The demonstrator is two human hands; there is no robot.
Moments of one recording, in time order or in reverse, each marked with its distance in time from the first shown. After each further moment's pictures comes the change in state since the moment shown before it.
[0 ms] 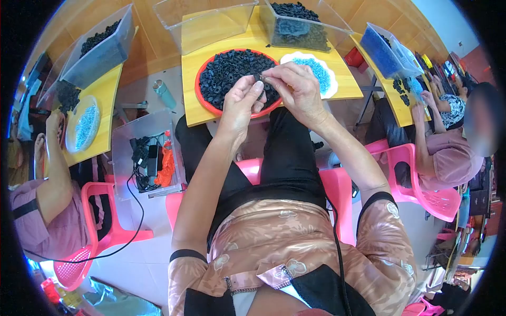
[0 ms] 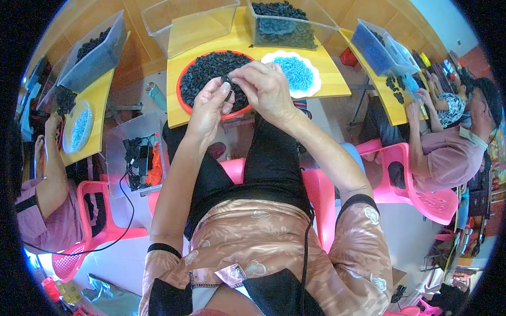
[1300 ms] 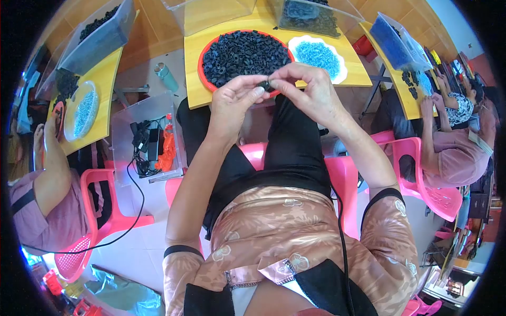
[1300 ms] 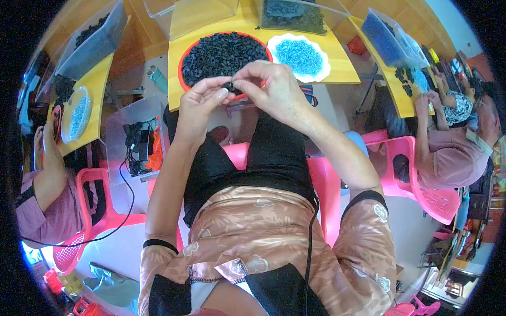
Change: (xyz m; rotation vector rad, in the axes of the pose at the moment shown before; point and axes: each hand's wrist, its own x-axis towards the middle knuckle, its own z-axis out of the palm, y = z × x) left_hand -0.039 0.010 -0.017 0.151 0.013 0.032; right_hand -0.011 -0.027 -0.019 0.343 -0.358 0.359
